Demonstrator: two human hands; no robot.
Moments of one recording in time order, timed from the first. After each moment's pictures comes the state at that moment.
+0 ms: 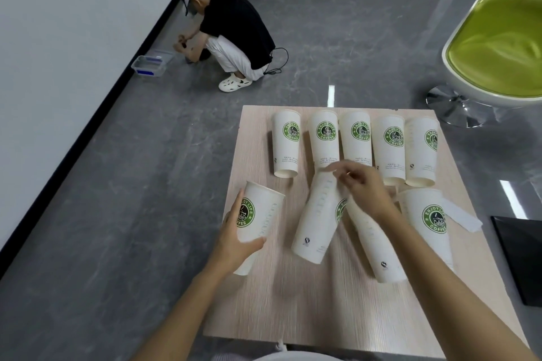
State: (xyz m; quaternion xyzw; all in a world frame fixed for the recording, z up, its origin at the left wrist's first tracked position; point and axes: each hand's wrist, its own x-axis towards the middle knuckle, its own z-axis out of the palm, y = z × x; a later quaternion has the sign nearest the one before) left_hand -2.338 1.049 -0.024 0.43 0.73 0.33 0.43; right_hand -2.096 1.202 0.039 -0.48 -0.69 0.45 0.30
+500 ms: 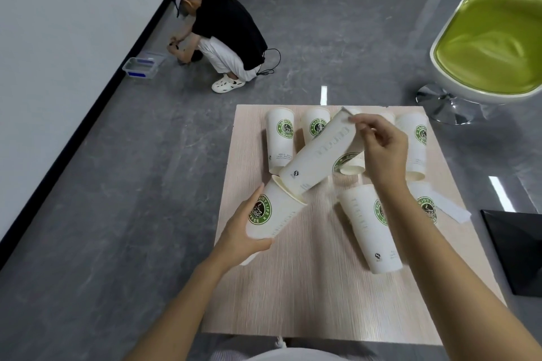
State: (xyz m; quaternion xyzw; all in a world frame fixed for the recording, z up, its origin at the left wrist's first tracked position) left_hand -2.326 1.055 0.000 0.50 0.66 0.30 0.47; right_hand -2.102 1.213 0.093 -0.48 -0.60 0.34 0.53
